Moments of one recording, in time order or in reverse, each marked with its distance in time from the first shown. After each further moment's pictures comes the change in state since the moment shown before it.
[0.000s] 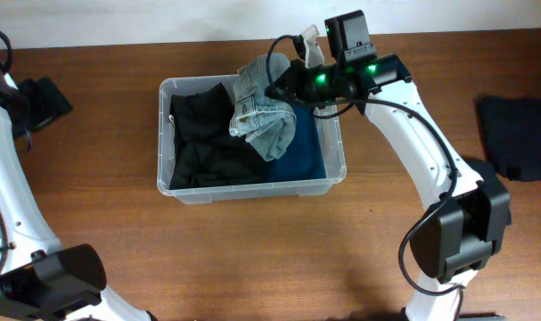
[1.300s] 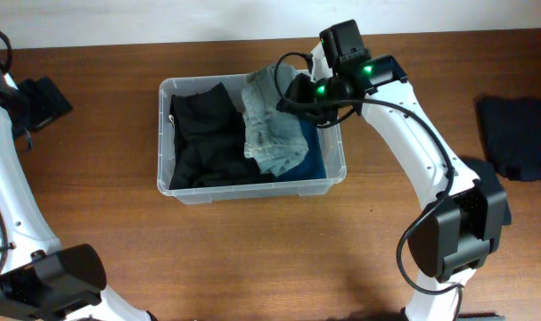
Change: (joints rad) left arm 0.000 0.000 0.000 0.000 0.000 0.000; right arm 0.011 0.009 0.000 -0.208 0.269 0.022
